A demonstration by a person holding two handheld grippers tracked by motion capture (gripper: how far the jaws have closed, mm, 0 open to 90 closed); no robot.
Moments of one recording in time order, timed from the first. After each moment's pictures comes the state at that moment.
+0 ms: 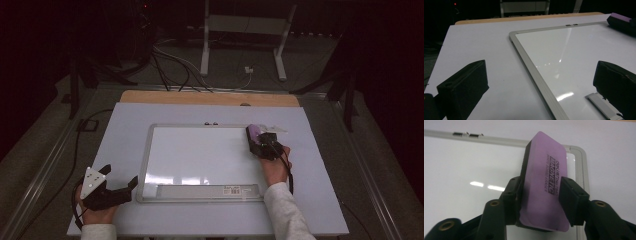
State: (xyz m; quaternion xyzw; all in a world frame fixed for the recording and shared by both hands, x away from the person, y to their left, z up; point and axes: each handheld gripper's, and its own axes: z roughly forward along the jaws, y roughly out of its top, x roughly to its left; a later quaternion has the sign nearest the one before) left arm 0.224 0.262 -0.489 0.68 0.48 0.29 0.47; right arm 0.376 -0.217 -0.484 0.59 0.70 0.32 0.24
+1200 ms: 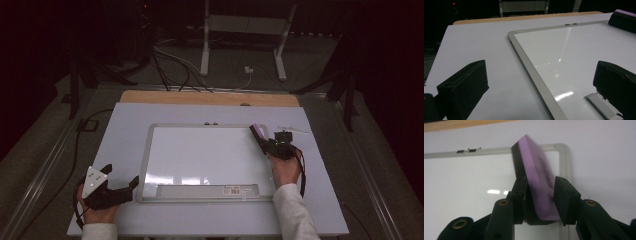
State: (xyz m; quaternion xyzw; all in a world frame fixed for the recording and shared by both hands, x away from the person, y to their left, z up) left arm 0.226 0.259 -0.489 0.69 0.48 0.28 0.47; right arm 0.372 -0.256 -0.476 0.64 0.65 0.36 0.19
